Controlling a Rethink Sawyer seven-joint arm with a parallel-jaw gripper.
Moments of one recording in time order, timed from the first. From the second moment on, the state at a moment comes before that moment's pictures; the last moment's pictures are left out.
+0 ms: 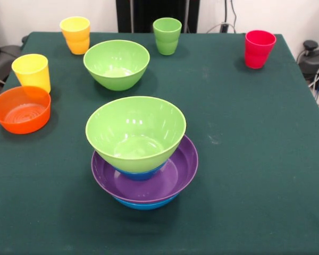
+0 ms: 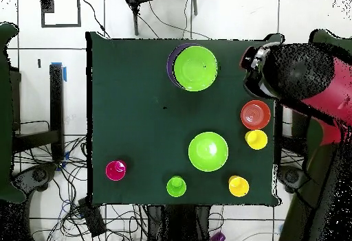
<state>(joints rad) -0.45 -0.79 -0.04 1.24 0.01 0.86 1.71</state>
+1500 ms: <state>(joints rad) -0.59 -0.64 0.16 1.23 -0.10 0.85 1.71</state>
